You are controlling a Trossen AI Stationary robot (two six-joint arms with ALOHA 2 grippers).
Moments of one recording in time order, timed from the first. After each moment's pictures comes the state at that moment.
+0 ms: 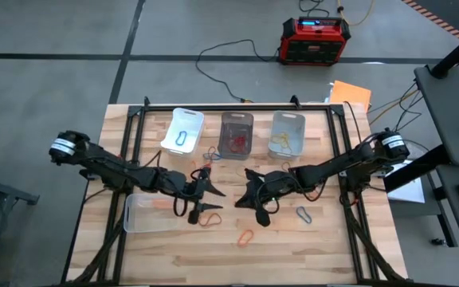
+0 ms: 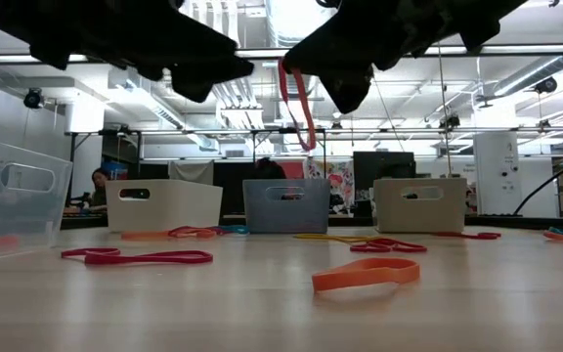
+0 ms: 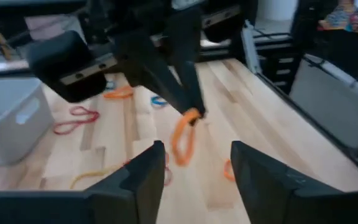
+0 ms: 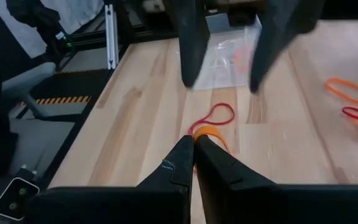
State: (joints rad) left arm -0.25 1.43 0.58 0.59 -0.05 0.01; right arm 0.21 1.61 0.88 0.34 -0.09 0.22
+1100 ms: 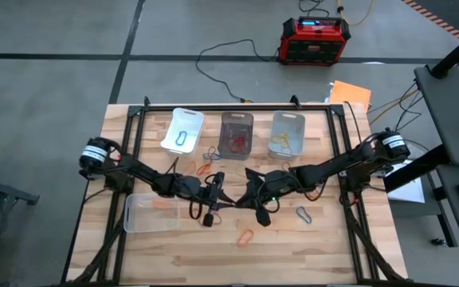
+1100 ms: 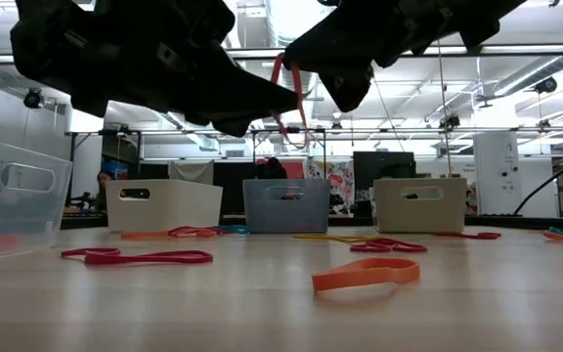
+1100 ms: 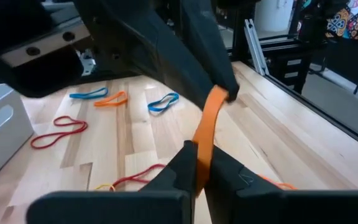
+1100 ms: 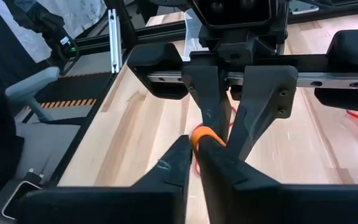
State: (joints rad) left arm -0.22 1.75 0.63 0.92 0.01 0.05; right arm 0.21 1.61 0.88 0.34 -0.10 0.24
